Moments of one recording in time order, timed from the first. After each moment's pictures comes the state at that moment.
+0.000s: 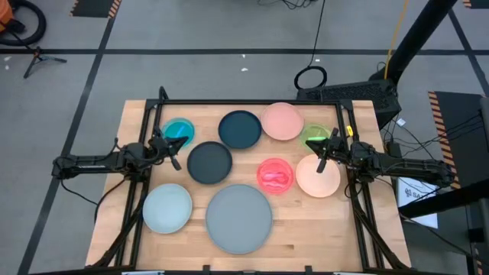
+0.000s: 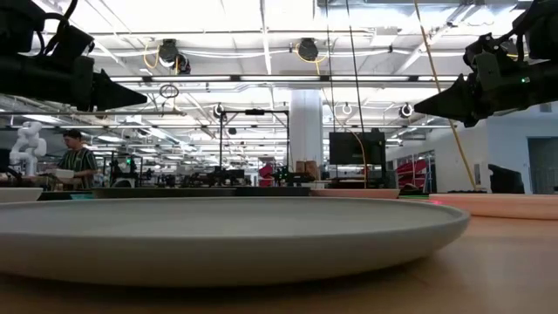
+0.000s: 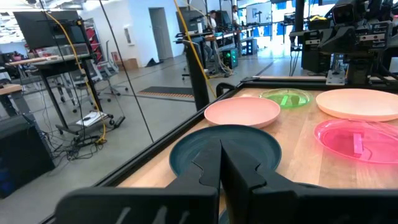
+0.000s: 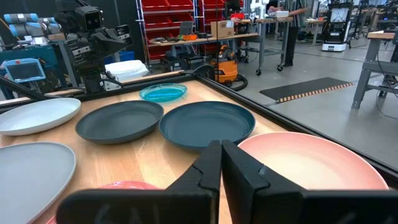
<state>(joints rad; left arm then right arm) 0.06 0.10 0.01 0.07 -0.47 0.12 -0.15 0.17 0.02 0.07 0.29 0.09</state>
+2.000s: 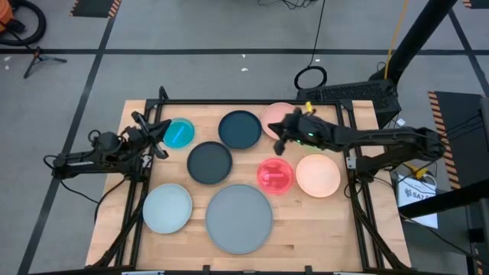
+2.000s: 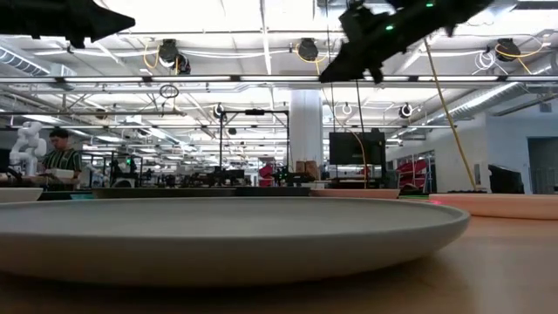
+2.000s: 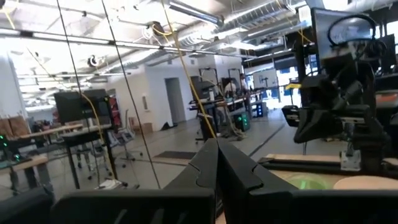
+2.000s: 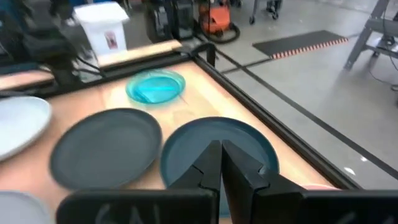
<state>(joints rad) 0.06 0.10 0.27 0.15 -0.47 0.35 -0.19 1.26 0.81 0.06 0.29 0.13</state>
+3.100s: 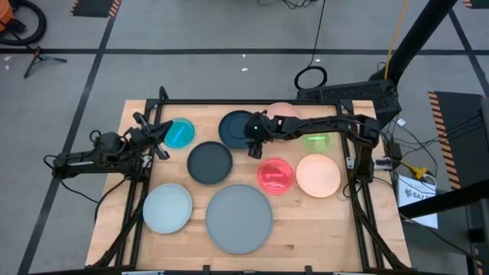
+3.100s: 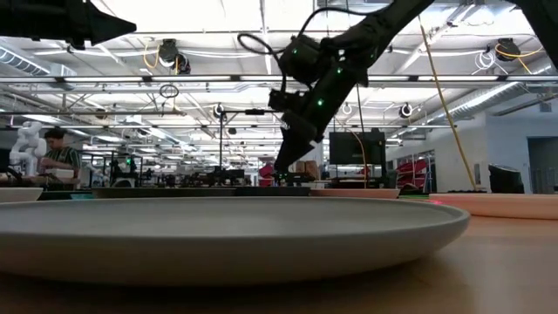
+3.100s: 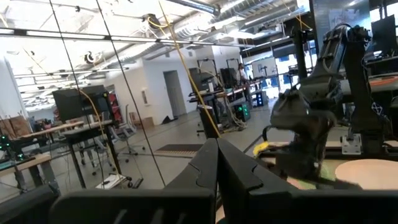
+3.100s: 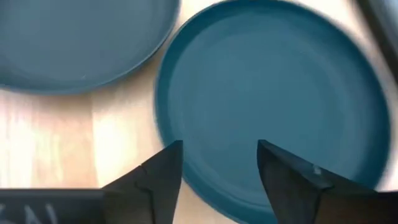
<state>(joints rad) 0.06 0.10 0.27 0.10 -0.47 0.36 -0.28 1.90 1.24 -0.25 0.02 -0.12</state>
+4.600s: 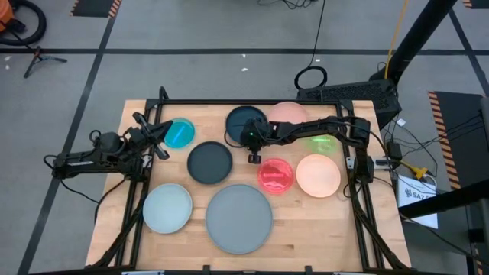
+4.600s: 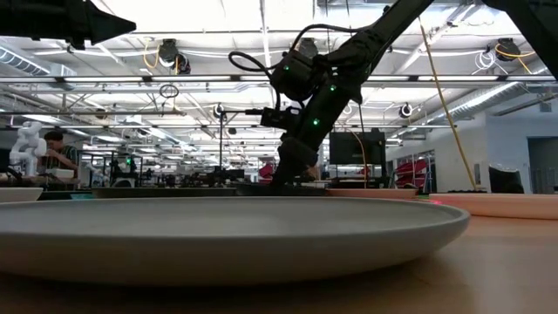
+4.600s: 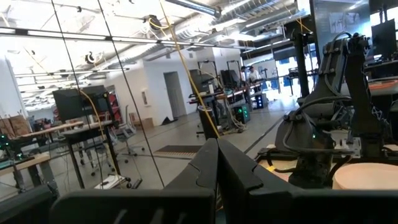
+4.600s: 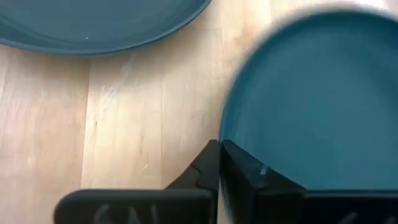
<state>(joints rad) 0.06 0.10 0.27 0.11 -0.47 0.36 -0.27 1.98 1.24 -0.17 0.03 -0.28</state>
